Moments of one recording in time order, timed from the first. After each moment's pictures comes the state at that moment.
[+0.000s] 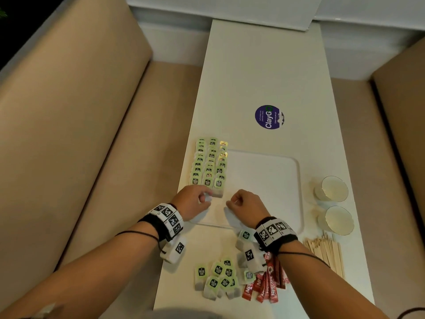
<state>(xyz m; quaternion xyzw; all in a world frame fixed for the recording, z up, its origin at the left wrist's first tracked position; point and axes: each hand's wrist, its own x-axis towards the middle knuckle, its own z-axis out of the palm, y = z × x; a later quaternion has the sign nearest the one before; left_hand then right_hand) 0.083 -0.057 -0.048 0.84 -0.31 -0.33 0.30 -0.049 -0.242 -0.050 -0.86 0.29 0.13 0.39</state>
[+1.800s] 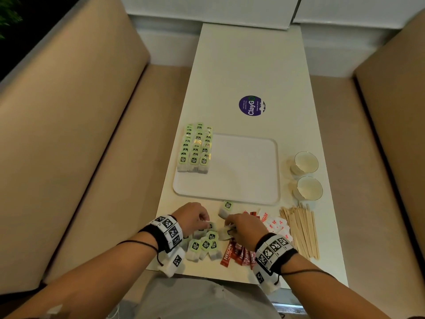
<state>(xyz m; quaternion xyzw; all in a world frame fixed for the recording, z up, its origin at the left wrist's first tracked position) -0.052 -0.038 -0.039 0.83 -0.36 -0.39 0.15 -0.195 -0.212 -0.032 -0.94 0.11 0.24 0.22</state>
